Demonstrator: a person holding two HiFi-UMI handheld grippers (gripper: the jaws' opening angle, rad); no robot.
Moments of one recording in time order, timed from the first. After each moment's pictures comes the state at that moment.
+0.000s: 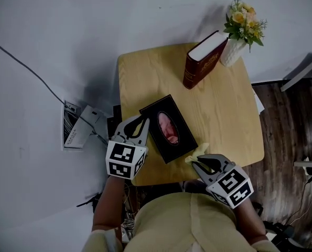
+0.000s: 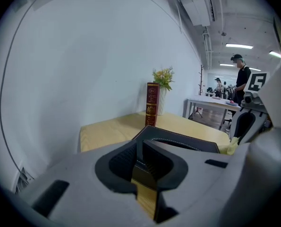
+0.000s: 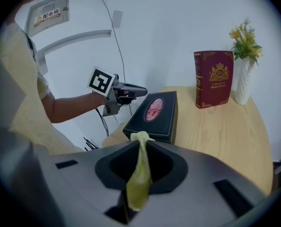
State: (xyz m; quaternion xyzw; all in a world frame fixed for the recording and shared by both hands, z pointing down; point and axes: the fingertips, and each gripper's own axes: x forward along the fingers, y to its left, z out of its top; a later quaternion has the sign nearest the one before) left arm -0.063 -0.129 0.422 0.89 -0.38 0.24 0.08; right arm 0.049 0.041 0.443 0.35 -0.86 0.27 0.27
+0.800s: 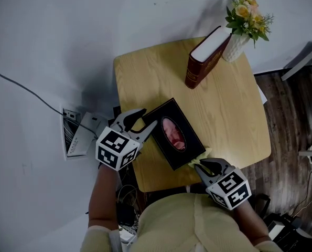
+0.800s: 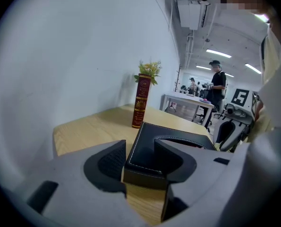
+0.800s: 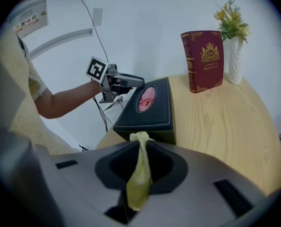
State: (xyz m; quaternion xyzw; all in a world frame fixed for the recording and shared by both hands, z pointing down) left arm -0.050 -0.156 0.439 0.93 -0.22 0.28 0.11; right arm 0.037 0.035 0.478 0.39 -0.82 0.34 0.26
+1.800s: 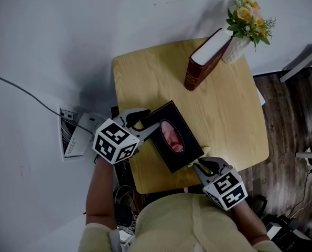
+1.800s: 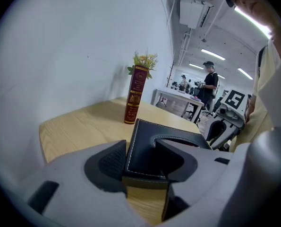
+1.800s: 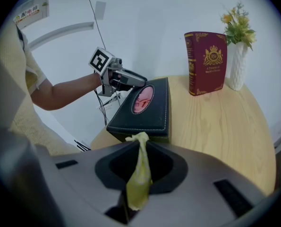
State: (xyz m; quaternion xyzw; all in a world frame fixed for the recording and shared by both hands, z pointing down) left arm -0.035 -0.156 0.449 0.93 -0.15 0.31 0.14; right arm 0.041 0.023 0.482 0.39 -0.81 0.32 0.29
